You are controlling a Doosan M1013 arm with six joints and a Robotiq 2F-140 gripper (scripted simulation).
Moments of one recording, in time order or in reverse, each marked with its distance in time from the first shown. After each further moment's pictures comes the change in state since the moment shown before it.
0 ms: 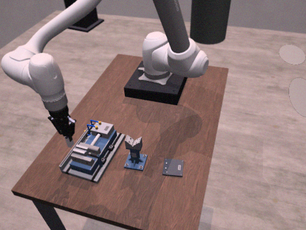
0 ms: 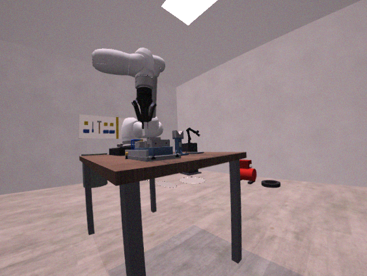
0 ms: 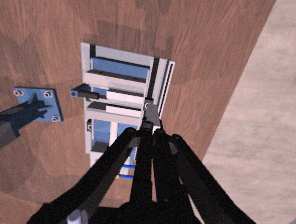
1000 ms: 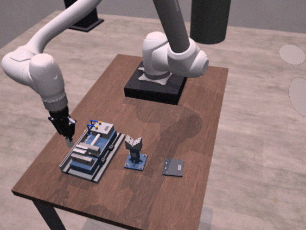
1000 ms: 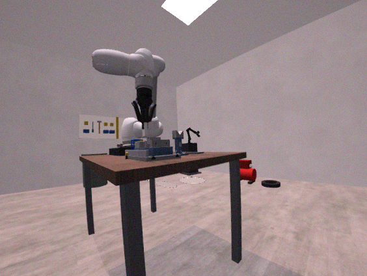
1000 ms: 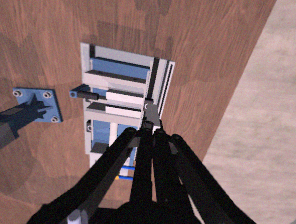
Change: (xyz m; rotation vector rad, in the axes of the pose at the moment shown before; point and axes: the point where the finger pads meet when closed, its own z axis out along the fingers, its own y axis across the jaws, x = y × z) arm 0.000 0.000 0.002 -0.001 0.003 0.000
